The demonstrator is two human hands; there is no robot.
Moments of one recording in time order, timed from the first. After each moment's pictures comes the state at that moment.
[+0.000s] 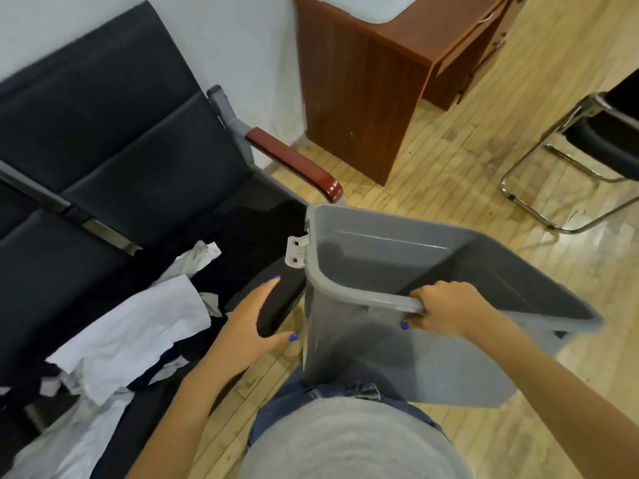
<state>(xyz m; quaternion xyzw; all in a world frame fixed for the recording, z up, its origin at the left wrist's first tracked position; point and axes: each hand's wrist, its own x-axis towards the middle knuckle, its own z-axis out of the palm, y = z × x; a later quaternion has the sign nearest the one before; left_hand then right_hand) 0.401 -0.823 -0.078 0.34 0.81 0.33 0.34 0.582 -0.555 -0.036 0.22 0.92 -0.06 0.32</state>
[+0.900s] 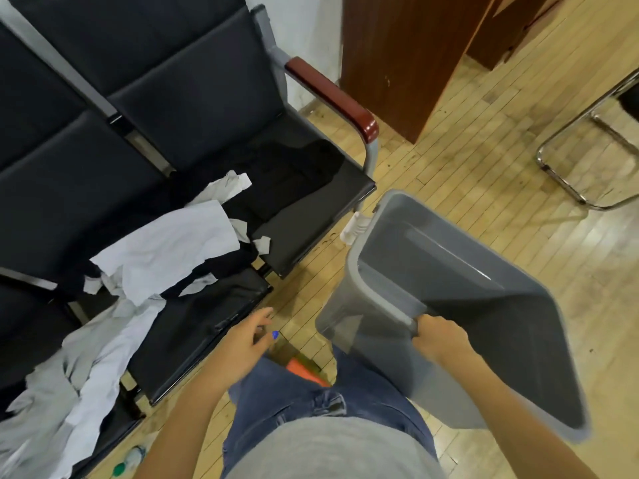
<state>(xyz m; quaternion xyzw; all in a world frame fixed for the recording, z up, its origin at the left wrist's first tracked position) 0.500 -0.999 -0.126 0.19 0.84 0.26 0.44 0.681 -0.717 -0.120 0.35 0.83 -0.17 0.41</state>
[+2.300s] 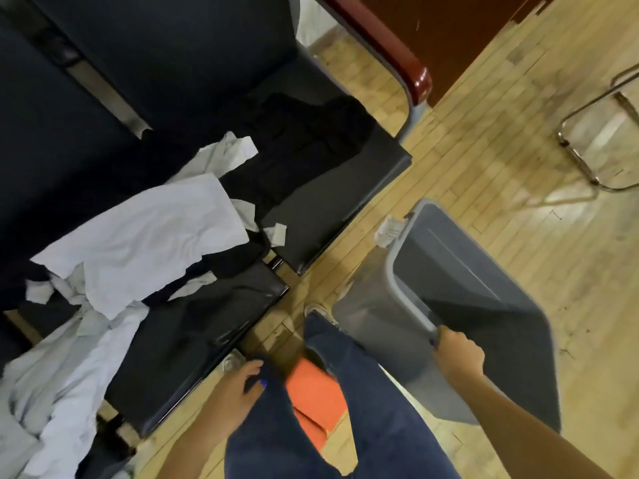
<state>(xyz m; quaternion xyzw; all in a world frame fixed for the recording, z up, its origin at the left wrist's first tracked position) 0.427 -1.099 -0.296 0.10 0.80 0.21 0.55 0.620 -0.766 -0.292 0.47 0.78 -0.09 0.40</state>
